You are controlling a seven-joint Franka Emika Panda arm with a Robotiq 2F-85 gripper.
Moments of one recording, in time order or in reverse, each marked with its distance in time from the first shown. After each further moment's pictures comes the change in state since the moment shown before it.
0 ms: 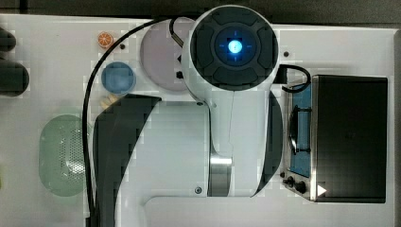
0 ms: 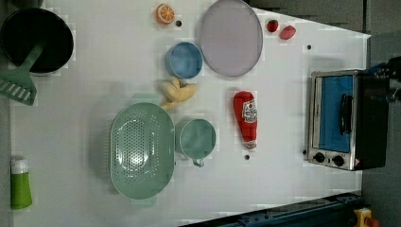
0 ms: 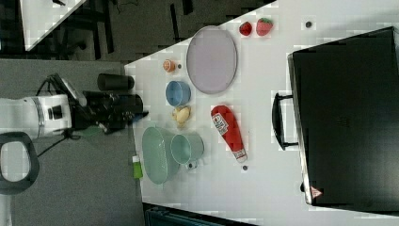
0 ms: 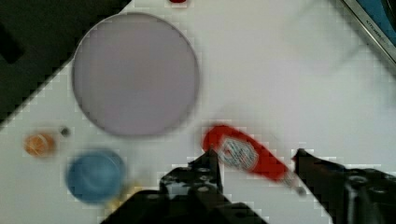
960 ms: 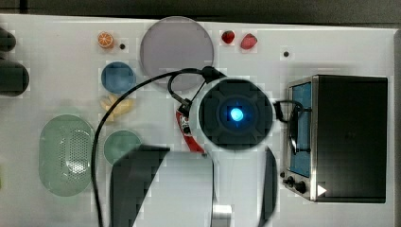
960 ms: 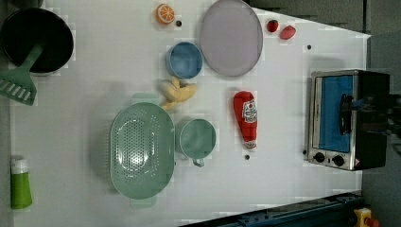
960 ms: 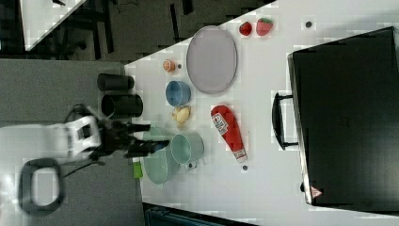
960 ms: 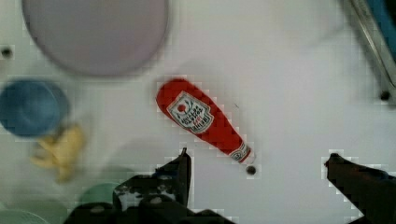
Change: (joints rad) arm -0.106 -0.145 0.086 -0.285 0.010 0.079 -0.283
